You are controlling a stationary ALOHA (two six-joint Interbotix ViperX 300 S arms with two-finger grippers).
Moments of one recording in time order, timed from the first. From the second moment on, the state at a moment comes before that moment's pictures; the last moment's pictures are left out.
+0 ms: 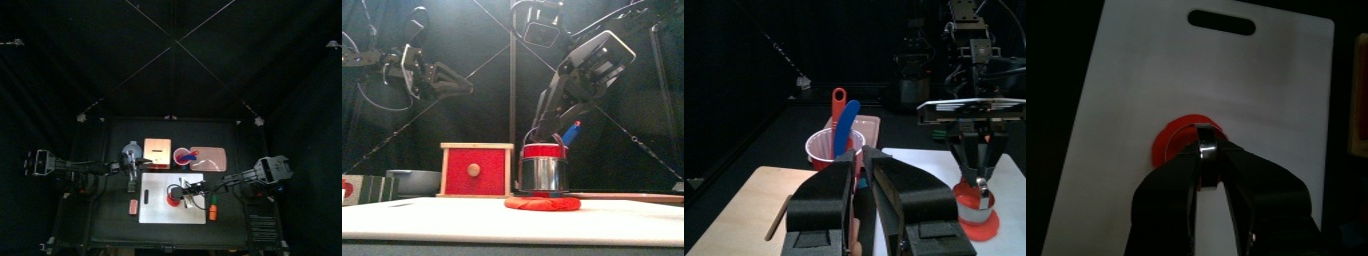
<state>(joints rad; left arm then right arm) 0.15 -0.36 1.15 -0.10 -0.79 0.15 0.14 0.03 0.60 -0.09 0.17 0.02</state>
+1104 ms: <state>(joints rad) -0.22 -0.03 1.02 -0.32 -0.88 0.19 0.10 -0.13 0.81 -0.08 -0.25 0.00</state>
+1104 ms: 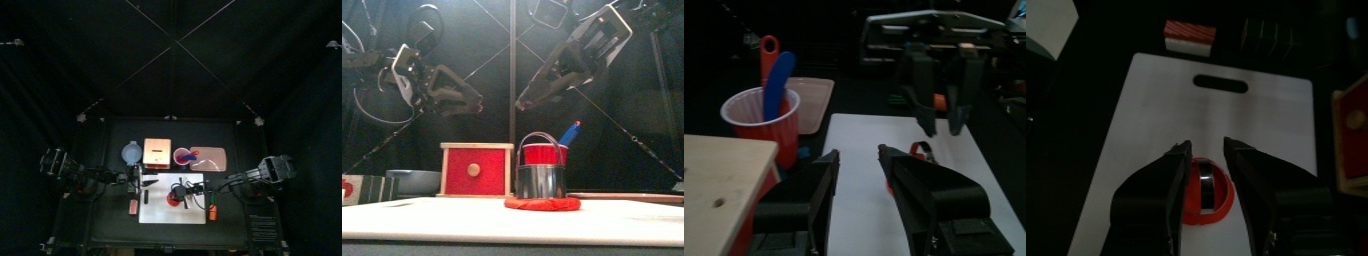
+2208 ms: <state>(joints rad) -0.35 0.28 0.80 -0.53 -0.87 0.19 0.08 0.02 0.99 -0.15 -0.66 0.02</state>
